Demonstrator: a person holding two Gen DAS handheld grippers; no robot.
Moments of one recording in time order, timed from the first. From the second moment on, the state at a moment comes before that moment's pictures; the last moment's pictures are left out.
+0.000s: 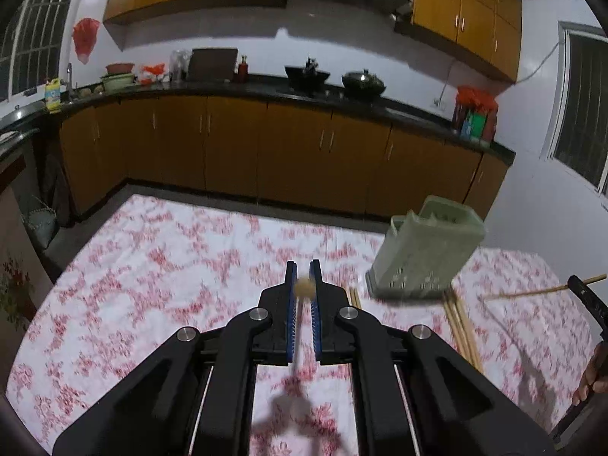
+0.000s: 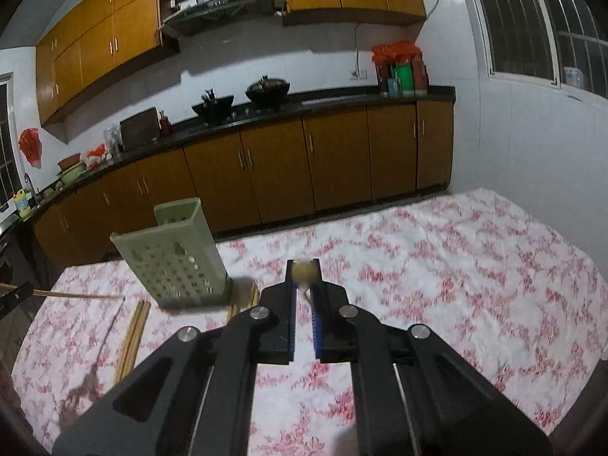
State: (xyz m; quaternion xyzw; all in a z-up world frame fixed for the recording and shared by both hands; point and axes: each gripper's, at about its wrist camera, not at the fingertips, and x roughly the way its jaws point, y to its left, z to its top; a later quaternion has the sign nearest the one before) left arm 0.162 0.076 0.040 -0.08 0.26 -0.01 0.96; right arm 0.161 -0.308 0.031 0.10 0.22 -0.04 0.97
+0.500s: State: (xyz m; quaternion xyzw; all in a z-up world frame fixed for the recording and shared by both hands) left arm 0.169 0.046 0.156 -0.10 0.13 -0.07 0.98; right arm 0.173 -0.290 0.147 0.14 0.08 0.06 0.99
